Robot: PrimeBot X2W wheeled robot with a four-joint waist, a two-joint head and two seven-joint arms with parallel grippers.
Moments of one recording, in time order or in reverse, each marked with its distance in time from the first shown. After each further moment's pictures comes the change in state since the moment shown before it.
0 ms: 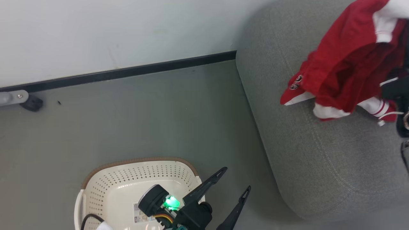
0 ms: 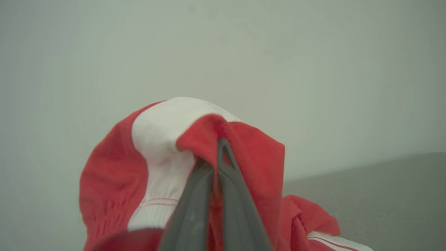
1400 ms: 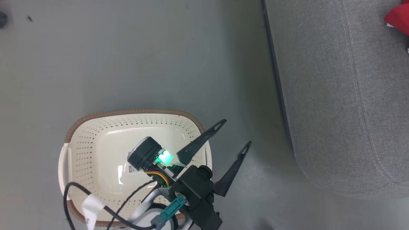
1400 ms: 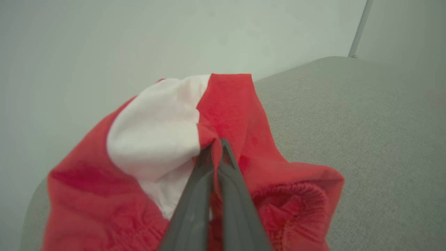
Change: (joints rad) left arm -0.213 0.033 0.030 -0.042 0.087 -0.015 0.015; right arm -0.246 -0.179 -0.251 0.448 0.100 -0.009 0.029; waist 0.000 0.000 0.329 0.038
